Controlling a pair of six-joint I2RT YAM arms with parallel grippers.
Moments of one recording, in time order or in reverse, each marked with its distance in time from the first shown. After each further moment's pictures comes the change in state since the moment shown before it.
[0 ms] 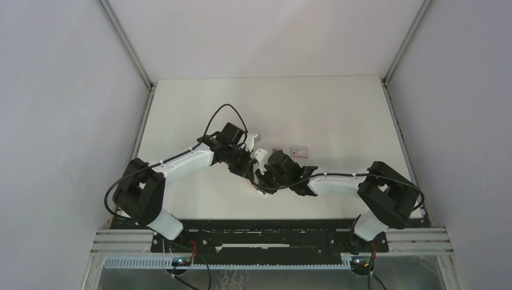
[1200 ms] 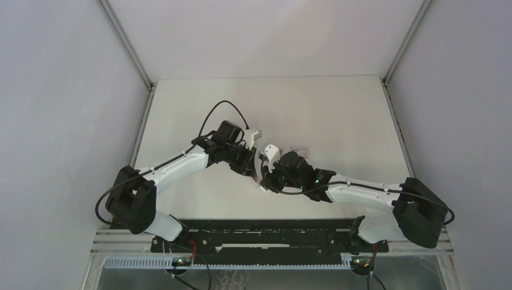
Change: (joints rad) left arm -0.003 -0.075 -0.008 0.042 0.046 0.050; right arm 0.028 -0.264 -0.058 -0.044 0.042 0.049
